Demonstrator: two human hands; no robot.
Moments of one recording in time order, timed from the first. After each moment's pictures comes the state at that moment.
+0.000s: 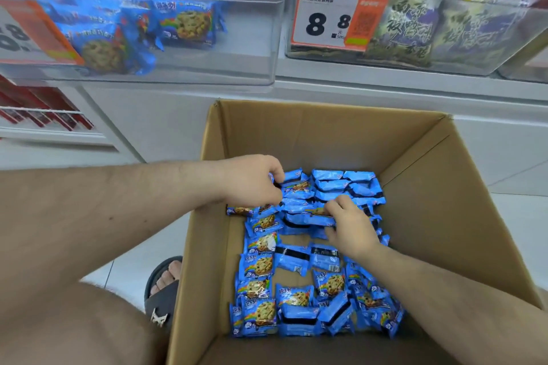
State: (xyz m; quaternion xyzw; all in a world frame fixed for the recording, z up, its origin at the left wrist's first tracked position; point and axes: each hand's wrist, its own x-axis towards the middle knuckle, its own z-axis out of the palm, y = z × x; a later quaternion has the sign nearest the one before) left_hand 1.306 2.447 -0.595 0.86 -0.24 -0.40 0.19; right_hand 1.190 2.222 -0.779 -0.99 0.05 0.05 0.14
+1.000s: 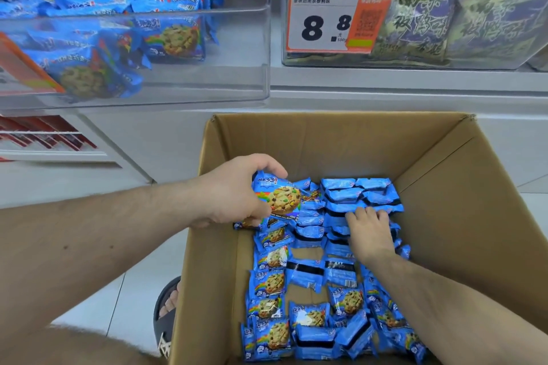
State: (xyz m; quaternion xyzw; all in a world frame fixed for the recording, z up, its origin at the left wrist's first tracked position) left_hand 1.321 2.459 -0.611 0.81 -0.14 -0.40 0.41; right_hand 1.207 2.200 -0.829 -0.98 0.10 0.13 -0.08
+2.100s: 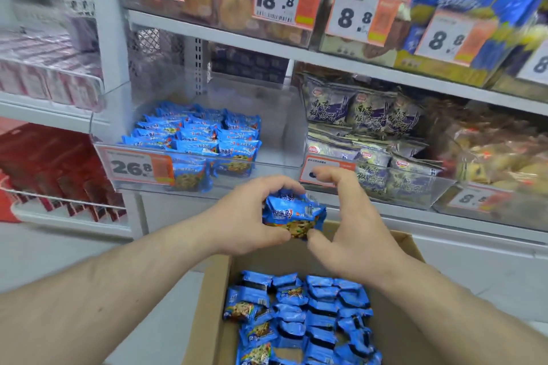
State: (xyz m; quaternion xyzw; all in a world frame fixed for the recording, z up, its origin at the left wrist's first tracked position) left_hand 1.296 2.506 -0.475 0.76 -0.39 -0.09 0.51; right_hand 1.220 2.326 -0.469 -0.93 -0.10 -0.21 0.27
